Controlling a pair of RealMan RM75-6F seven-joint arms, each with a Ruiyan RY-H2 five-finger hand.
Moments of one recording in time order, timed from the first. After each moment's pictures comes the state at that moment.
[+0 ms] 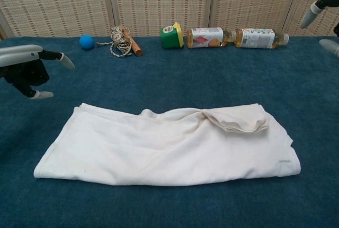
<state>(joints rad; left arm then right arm) -0.65 -1.36 -0.13 -1.31 1.36 0.85 -0.13 0.44 -1.27 0.10 -1.51 -1.51 1.36 -0.10</state>
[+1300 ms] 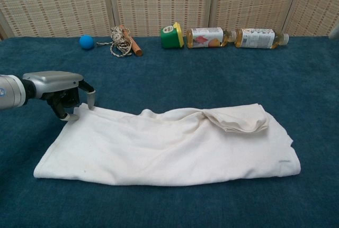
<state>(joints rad) -0.77 -1.52 -0.11 -1.19 1.22 0.69 0.11 0.35 -1.29 0.09 -1.45 -1.50 1.38 0.04</state>
